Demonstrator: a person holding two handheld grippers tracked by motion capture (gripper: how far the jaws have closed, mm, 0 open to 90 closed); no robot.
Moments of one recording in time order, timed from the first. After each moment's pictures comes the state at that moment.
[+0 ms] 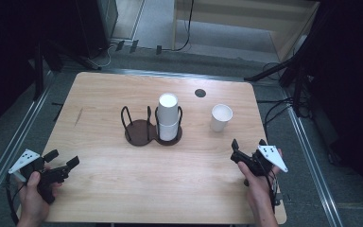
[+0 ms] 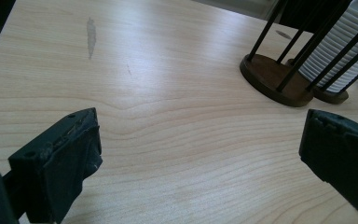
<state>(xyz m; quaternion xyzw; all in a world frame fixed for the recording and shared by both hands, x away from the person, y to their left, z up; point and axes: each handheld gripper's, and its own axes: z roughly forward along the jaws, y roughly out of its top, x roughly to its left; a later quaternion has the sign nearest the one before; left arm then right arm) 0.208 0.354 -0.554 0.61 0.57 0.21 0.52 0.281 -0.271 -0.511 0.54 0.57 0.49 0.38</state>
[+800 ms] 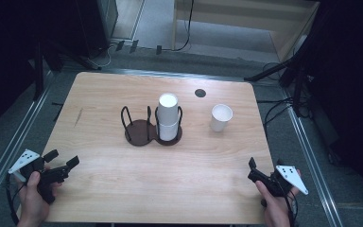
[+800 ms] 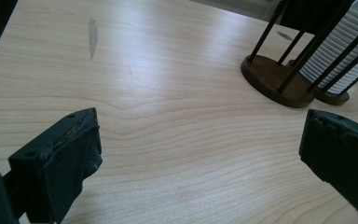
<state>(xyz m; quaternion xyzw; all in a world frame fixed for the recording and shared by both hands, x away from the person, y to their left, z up) 0.208 0.354 -0.554 0.60 0.57 0.21 0.52 0.234 -0.323 -0.531 0.57 0.57 0.45 0.38</state>
